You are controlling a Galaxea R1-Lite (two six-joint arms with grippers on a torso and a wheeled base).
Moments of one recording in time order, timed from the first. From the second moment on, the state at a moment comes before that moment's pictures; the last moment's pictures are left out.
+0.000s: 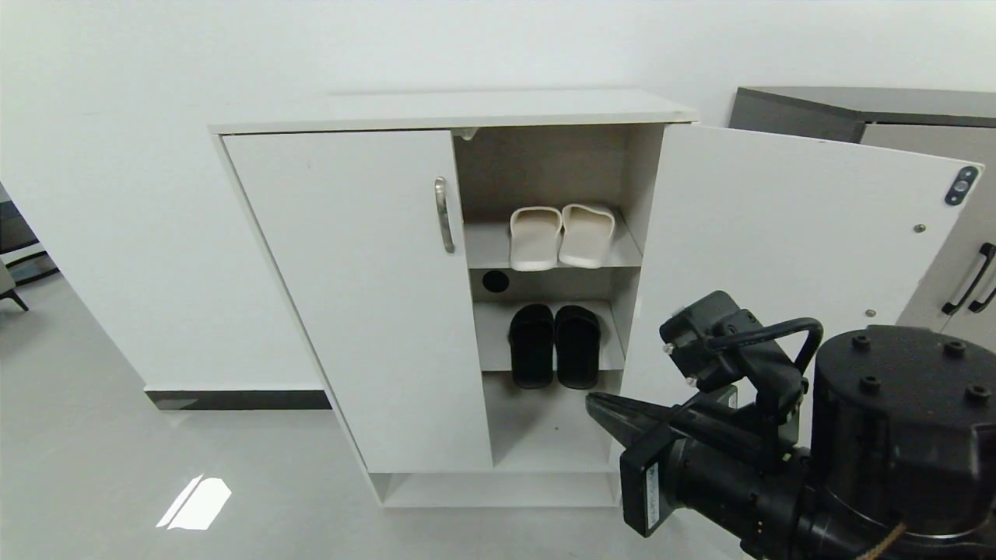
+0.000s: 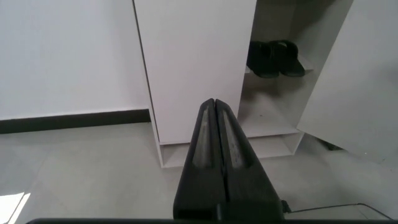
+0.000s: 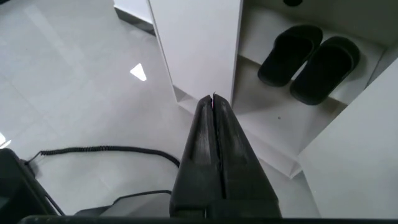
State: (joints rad) left arm 0.00 0.00 0.00 0.00 -0.08 0.01; right arm 1.05 1.57 -0.71 -0.65 -0.33 0.14
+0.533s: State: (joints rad) left arm 0.00 0.00 0.00 0.00 -0.08 0.01; right arm 1.05 1.57 -0.70 -0.65 -0.33 0.14
